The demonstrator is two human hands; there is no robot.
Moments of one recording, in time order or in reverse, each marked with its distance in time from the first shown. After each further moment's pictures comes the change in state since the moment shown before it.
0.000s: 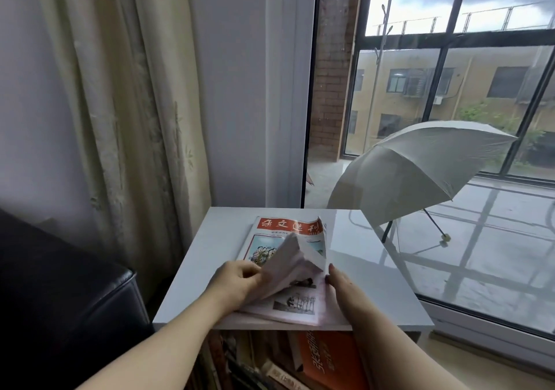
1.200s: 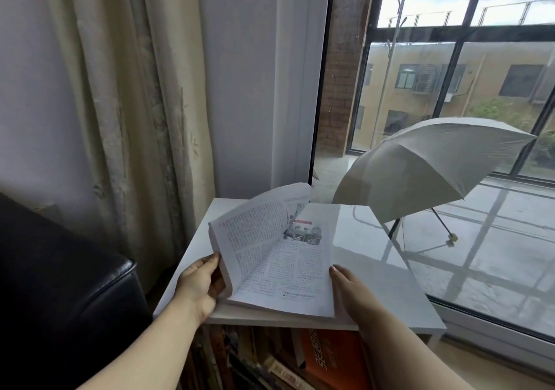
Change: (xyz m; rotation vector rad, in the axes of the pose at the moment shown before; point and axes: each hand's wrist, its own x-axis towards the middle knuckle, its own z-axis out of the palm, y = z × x) left_hand 0.005 -0.029 -0.017 -1.069 0.381 -0.450; right_hand 0.024 0.017 0.008 0.059 -0.026 -0.025
